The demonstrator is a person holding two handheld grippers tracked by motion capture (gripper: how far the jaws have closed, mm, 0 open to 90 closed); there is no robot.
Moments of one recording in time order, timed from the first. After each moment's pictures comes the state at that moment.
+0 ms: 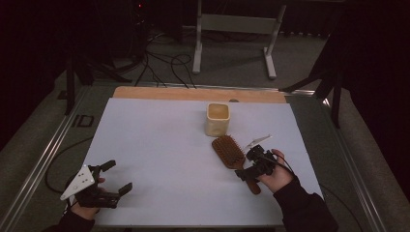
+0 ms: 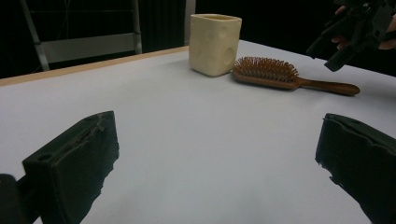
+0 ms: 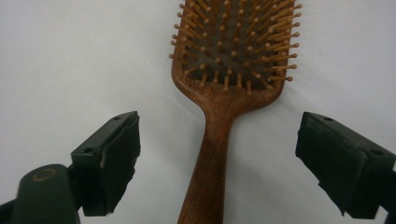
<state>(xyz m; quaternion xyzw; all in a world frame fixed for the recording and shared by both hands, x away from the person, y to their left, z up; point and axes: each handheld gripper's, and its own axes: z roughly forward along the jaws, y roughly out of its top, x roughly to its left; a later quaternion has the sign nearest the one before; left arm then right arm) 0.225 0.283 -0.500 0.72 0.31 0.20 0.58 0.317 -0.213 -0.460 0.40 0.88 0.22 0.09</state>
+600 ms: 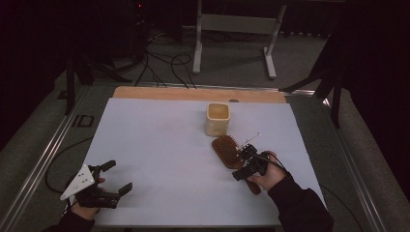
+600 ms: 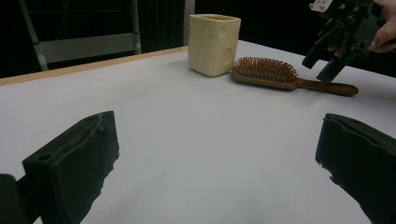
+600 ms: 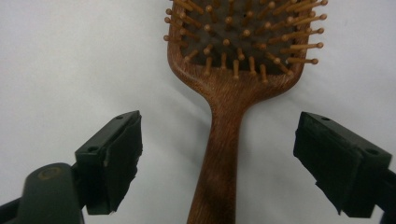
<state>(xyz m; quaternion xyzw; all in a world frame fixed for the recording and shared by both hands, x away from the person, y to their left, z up) 0.225 0.283 -0.500 0.73 0.31 0.20 0.58 0.327 -0.197 -0.472 0.43 0.89 0.16 0.07</state>
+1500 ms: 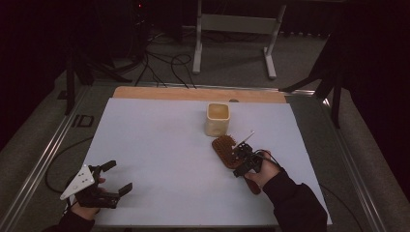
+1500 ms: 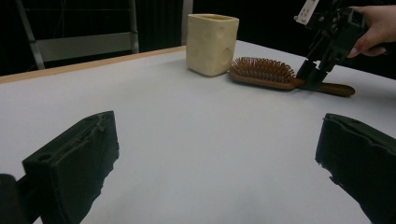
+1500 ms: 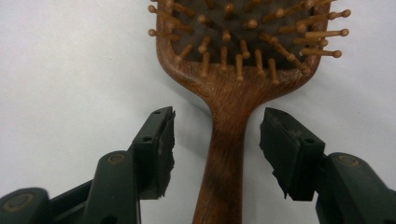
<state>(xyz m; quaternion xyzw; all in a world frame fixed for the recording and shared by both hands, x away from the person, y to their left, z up) 0.225 0.283 -0.500 0.73 0.31 0.20 0.58 0.341 -0.186 -0.482 0.45 0.88 0.10 0.04</state>
